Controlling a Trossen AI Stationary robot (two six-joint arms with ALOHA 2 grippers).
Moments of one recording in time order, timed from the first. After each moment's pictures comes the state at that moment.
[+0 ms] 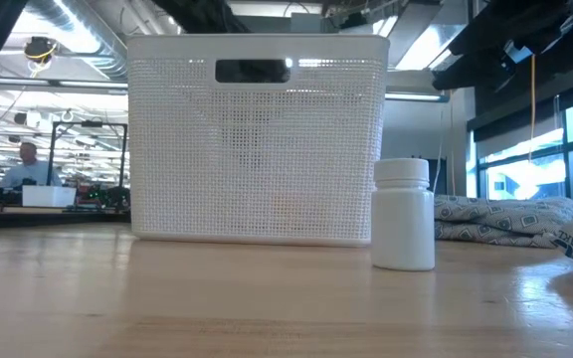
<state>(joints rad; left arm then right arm) 0.45 1.81 1.46 -0.85 0.09 0.15 0.46 1.04 0.65 -0.22 0.47 0.52</state>
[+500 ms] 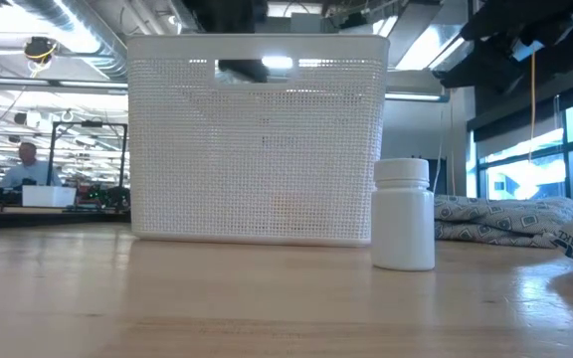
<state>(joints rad) 0.41 1.48 1.45 -0.72 0.10 0.15 0.46 1.04 0.65 -0.20 0.36 0.60</state>
